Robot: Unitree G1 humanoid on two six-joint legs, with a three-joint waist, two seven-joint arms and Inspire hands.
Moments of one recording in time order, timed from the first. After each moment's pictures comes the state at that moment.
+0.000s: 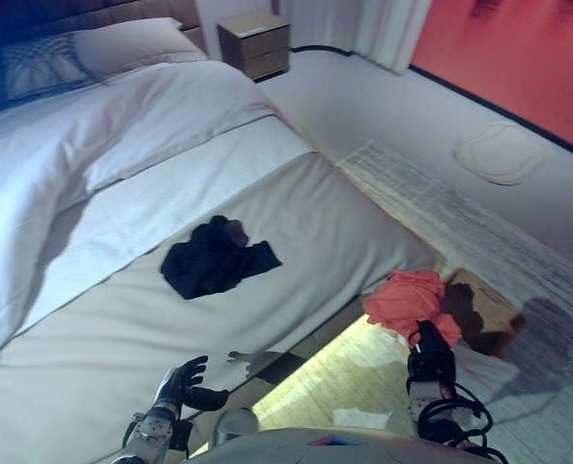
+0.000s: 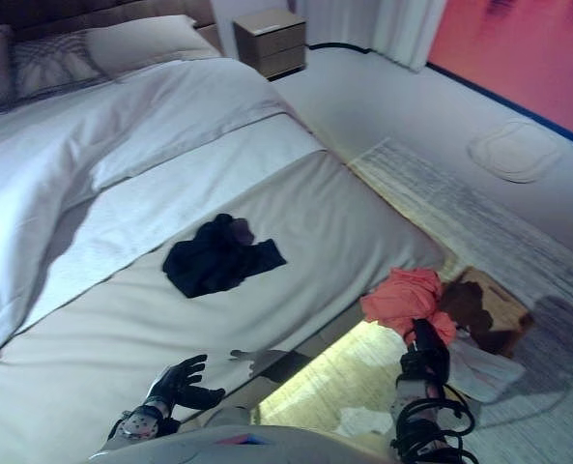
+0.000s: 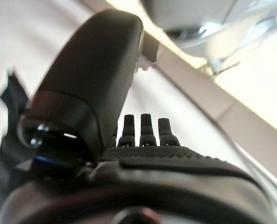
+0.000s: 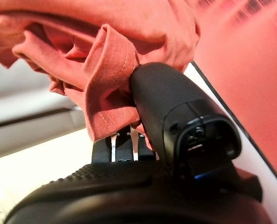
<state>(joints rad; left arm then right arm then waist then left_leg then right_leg) 0.03 0.29 -0.30 1.16 -0.16 -0.26 0.03 -0.08 -0.09 -0.07 0.94 1.19 -0.37 -0.13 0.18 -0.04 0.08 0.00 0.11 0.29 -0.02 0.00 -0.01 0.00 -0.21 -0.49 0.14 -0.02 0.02</state>
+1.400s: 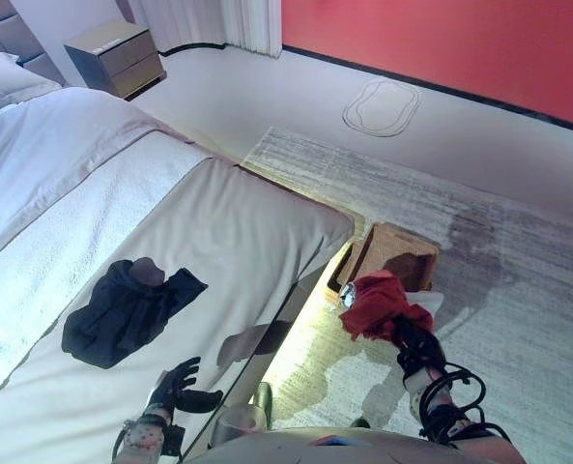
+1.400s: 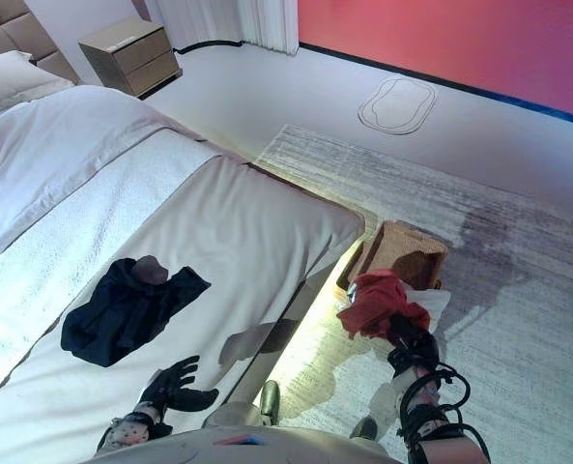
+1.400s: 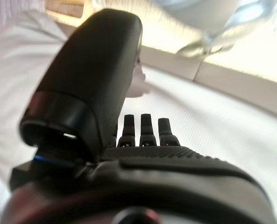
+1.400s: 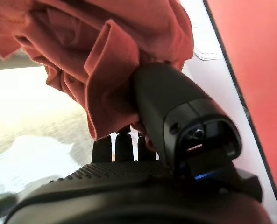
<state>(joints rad) 0.10 0.28 -0.21 1.12 -0.12 -0.29 0.01 -0.16 -0.22 0.03 1.10 0.96 -0.26 -0.18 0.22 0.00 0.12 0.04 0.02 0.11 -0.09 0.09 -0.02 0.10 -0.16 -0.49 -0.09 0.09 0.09</state>
